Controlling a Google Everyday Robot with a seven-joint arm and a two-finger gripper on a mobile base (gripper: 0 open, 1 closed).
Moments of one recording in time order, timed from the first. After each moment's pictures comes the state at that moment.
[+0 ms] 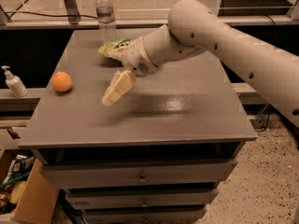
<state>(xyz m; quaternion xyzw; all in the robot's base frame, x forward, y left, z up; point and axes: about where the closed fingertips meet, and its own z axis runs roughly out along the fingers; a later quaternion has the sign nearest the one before) 0.587 0.107 0.879 -0.65 0.59 0.30 0.38</state>
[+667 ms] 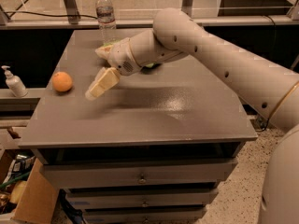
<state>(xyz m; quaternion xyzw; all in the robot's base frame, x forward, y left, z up) 0.610 0.155 0.874 -0.62 0.58 0.34 0.40</state>
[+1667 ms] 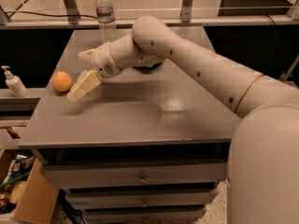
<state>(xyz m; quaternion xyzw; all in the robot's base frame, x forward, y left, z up) 0.624 0.214 0.857 -0.62 0.56 0.38 0.40</state>
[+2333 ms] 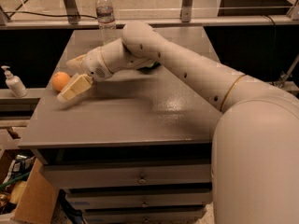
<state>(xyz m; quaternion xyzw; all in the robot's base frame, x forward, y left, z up) 0.624 0.241 0.842 -0.63 0.55 0.40 0.38</state>
